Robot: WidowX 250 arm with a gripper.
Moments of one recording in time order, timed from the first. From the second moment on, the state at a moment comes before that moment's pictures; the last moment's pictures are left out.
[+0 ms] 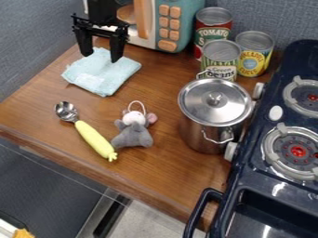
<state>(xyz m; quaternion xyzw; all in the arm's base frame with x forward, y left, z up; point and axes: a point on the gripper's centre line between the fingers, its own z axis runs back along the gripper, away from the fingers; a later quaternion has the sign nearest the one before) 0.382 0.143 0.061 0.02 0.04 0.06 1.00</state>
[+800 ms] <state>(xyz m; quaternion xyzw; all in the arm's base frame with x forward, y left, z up) 0.369 0.092 0.093 0.02 0.03 -0.06 1.00</state>
